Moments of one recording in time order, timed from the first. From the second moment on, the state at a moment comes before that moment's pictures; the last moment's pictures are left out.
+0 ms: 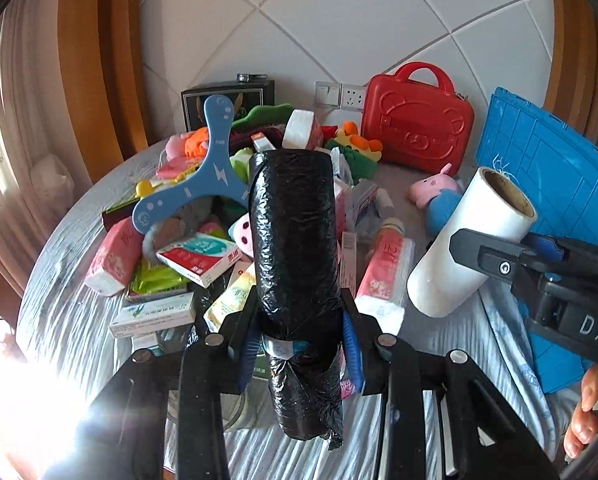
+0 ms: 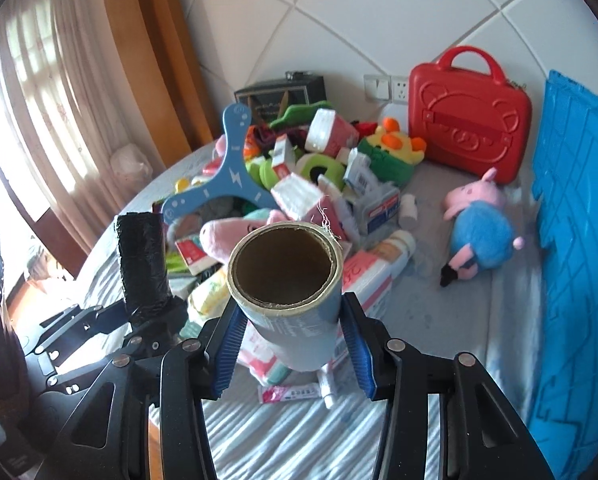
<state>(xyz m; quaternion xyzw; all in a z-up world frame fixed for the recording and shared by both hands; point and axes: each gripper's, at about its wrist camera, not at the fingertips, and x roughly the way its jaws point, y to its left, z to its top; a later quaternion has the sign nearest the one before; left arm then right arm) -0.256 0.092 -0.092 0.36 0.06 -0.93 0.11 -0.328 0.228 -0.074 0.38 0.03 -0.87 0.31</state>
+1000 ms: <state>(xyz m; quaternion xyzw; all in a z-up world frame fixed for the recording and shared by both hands) -0.274 0.394 0.092 0.19 -0.04 -0.96 -0.20 -0.244 0.520 0.122 0.15 -0.03 -0.99 -0.03</state>
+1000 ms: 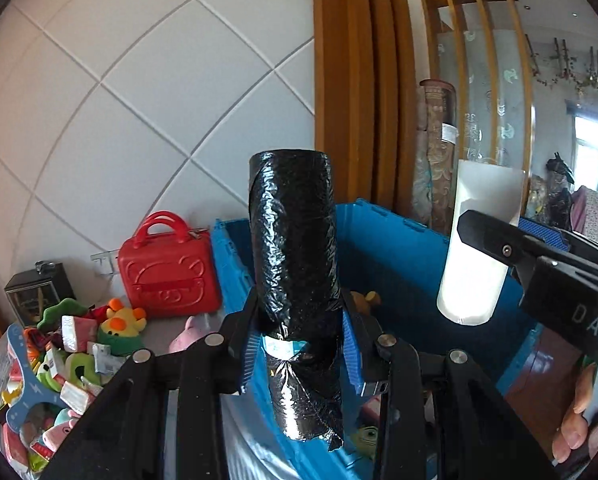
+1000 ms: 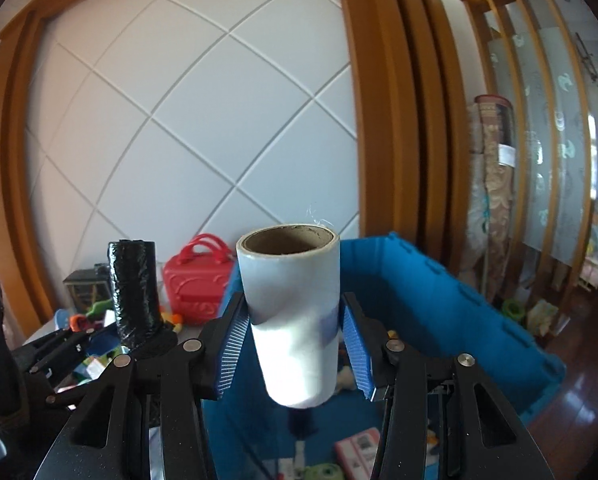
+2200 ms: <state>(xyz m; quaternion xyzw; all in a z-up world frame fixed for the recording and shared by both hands) -0.302 0.526 0.025 0.34 -0.09 -0.91 -0.20 -0.292 0.658 0.021 0.29 -0.05 -0.95 -0.10</state>
